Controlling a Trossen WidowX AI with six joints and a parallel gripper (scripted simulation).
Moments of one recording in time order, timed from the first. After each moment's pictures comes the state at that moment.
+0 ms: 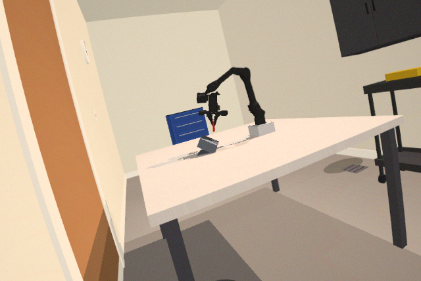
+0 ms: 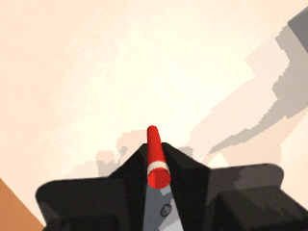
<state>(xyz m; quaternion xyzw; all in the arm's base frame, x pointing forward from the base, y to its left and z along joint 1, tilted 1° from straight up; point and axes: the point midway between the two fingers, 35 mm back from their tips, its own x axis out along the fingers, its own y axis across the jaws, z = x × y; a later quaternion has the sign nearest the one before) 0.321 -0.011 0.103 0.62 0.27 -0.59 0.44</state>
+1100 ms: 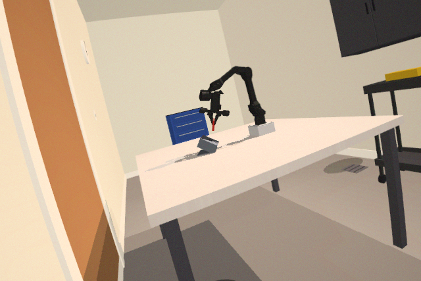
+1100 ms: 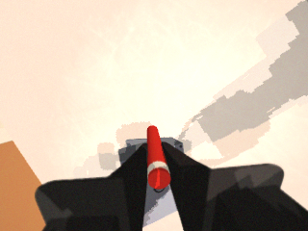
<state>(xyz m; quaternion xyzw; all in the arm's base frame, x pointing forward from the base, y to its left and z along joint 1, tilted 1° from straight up) 0.326 0.031 0.110 0.63 0.26 -0.55 0.49</state>
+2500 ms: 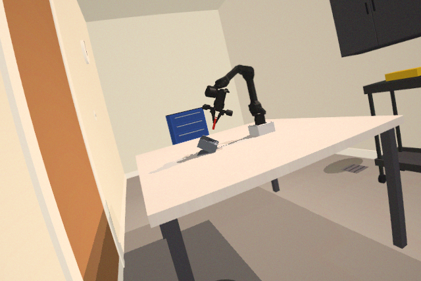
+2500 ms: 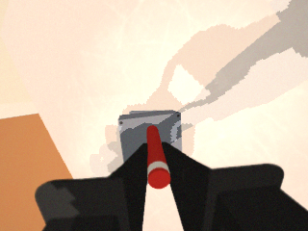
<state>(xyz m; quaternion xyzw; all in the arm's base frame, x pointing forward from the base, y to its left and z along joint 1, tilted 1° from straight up) 0.322 0.086 0.121 0.64 0.24 -0.49 0.54</state>
